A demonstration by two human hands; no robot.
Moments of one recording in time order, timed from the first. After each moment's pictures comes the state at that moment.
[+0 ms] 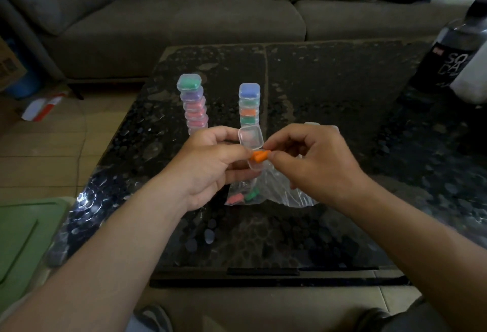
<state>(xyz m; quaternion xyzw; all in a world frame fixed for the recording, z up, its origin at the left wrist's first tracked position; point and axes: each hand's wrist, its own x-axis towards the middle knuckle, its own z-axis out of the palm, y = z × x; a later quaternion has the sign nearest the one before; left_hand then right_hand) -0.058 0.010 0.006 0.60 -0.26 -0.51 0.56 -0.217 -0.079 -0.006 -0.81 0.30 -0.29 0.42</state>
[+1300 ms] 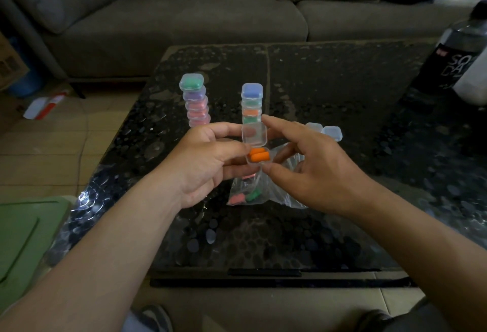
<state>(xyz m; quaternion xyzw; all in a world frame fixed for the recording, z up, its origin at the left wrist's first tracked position) -0.049 0.014 0.008 0.58 -0.29 -0.53 0.55 -0.223 -0.078 -0.004 -0.87 0.24 -0.22 0.36</state>
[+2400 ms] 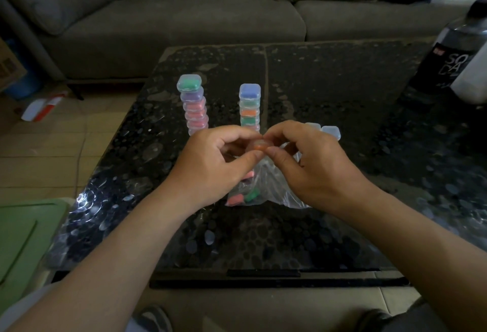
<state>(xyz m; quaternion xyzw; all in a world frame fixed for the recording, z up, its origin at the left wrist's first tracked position) -0.054 0.017 -0.012 0.63 -0.55 -0.24 0.50 -0.216 -0.086 -0.014 -0.88 0.25 -0.27 0.29</state>
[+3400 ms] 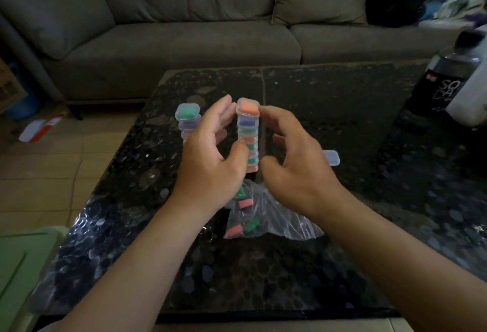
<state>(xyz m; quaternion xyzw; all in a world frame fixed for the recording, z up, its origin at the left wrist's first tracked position) -0.051 -0.017 -0.001 0.64 -0.49 -0.13 0.58 -0.184 -0.091 0.005 -0.82 0.26 -0.33 0.38</state>
